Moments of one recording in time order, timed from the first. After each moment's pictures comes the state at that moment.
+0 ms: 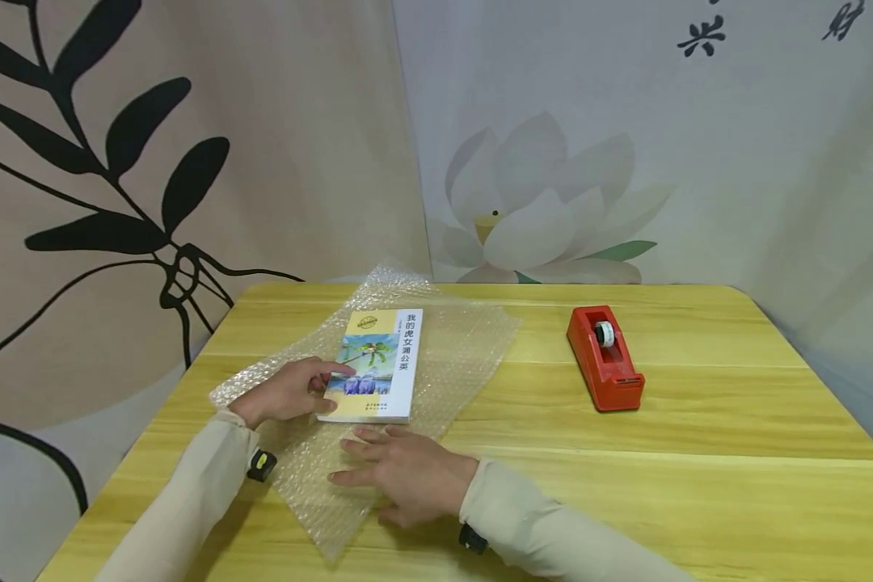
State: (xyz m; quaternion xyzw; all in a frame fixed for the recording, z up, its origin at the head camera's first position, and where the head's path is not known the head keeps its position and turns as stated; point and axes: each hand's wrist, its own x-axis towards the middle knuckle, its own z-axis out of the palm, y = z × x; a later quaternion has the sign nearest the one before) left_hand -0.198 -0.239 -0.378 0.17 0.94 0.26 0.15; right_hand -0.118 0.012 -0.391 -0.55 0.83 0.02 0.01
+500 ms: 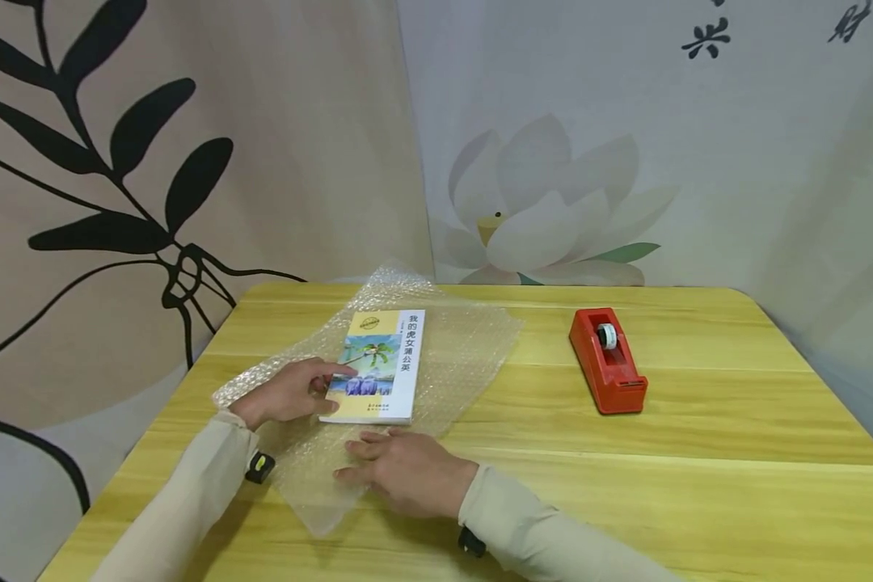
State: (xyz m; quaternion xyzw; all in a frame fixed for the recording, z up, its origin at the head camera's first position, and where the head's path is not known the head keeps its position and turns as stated) left_hand -0.197 -0.243 -0.379 0.17 0.94 0.25 0.15; right_hand -0.121 0.008 -0.399 -0.54 0.84 -0.04 -0.02
